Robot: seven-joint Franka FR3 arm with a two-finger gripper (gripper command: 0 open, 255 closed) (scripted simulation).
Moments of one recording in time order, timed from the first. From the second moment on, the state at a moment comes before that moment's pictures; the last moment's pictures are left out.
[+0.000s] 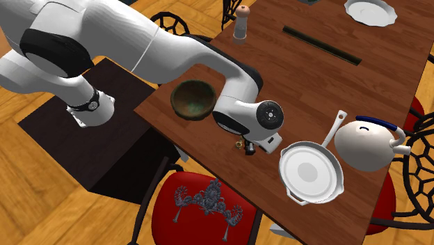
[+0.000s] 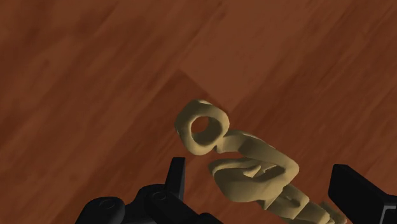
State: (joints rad) arm 0.21 0.75 0.14 -1.54 0.17 2.18 -0.42
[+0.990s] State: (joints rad) arm 0.21 0.75 0.14 -1.54 0.17 2.17 -0.42
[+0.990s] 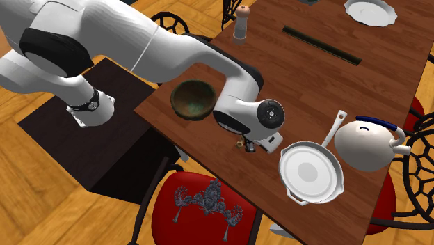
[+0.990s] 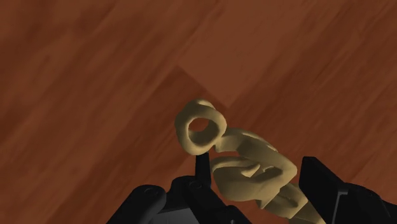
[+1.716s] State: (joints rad) arm 0.21 0.66 0.15 -1.54 0.17 2.08 -0.41
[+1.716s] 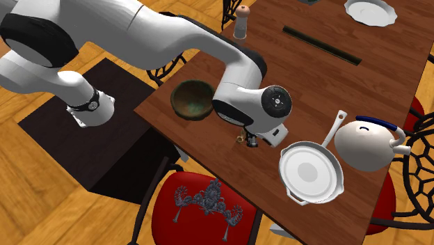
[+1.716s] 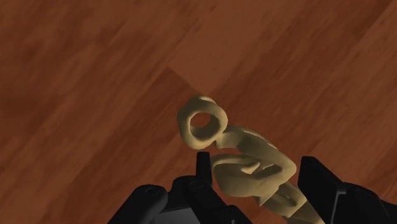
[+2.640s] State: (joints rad) arm 0.20 0.58 0.15 -1.48 0.17 1.95 -0.38
